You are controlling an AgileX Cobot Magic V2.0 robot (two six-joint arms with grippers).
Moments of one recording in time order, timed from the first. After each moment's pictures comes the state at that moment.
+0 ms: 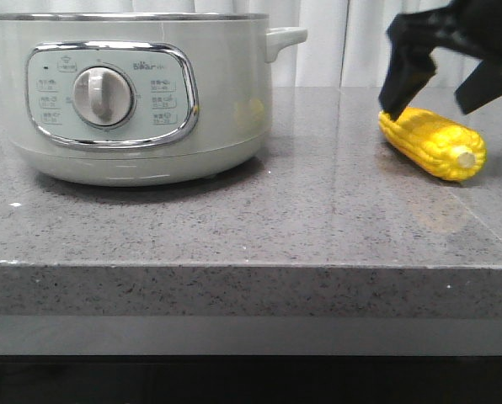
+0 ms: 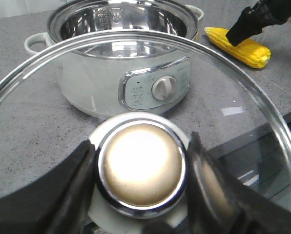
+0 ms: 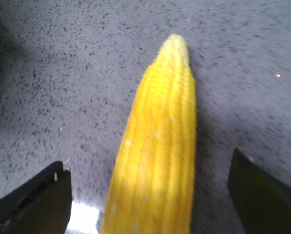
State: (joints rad) left arm -0.40 0.29 -0.76 -0.11 0.91 0.15; right arm 0.16 1.61 -1.18 0.23 0.52 -0.12
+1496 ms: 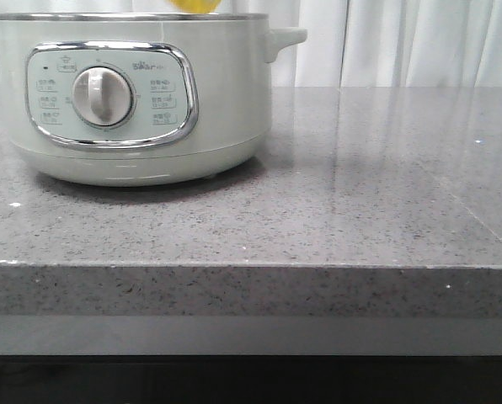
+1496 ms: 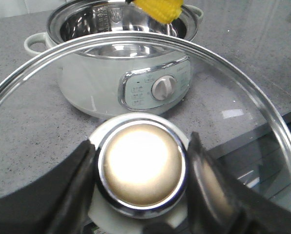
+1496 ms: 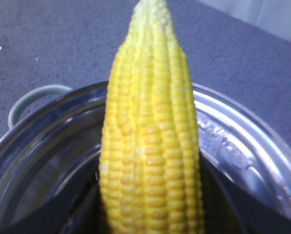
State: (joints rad) left arm -0.40 0.29 -0.75 -0.11 0.91 0.15; right arm 0.62 1.91 -1.89 0.24 0.59 -0.21
